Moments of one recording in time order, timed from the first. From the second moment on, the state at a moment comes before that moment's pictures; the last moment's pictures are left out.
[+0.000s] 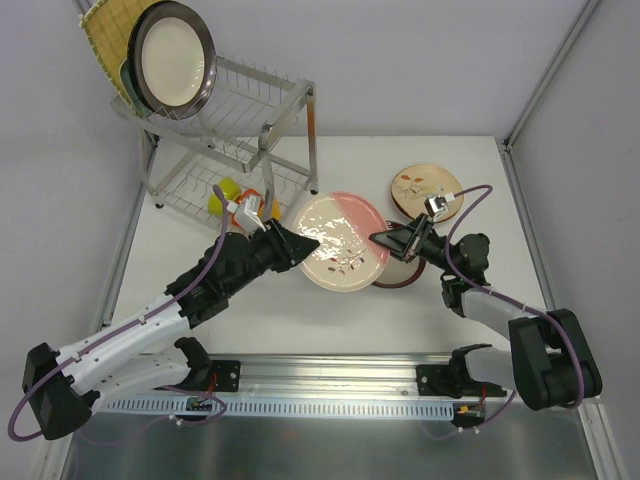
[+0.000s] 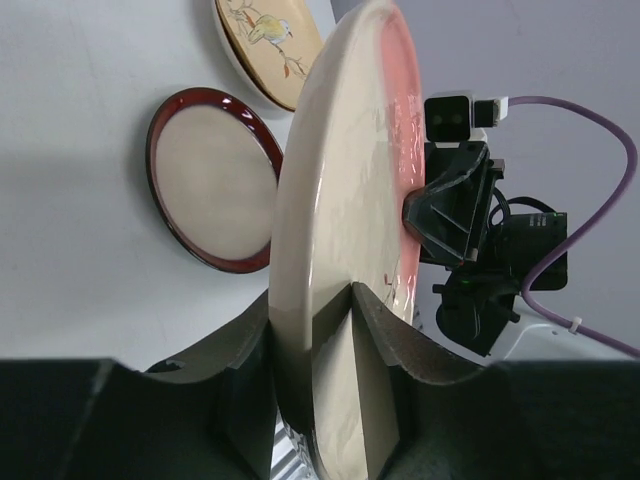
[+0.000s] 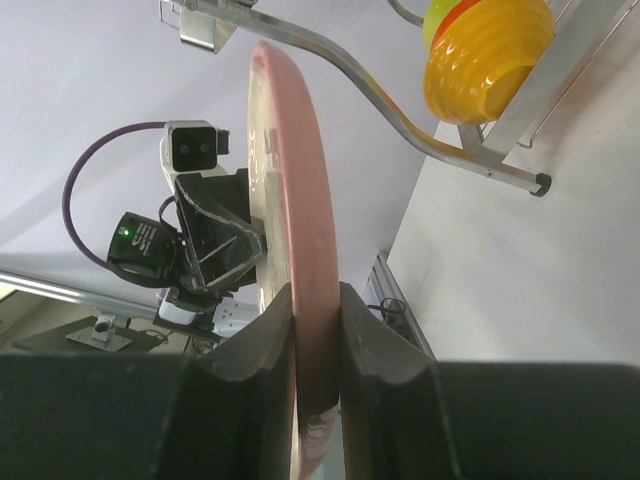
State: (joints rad) left arm -0.84 0.87 0.66 0.01 -0.11 -1.00; right arm 0.25 1.23 0.33 1.09 -0.83 1.43
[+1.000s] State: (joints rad) left arm -0.85 0.81 0.73 -0.08 0.03 -0.51; right arm 0.28 1.06 0.40 0.56 -0.80 0.95
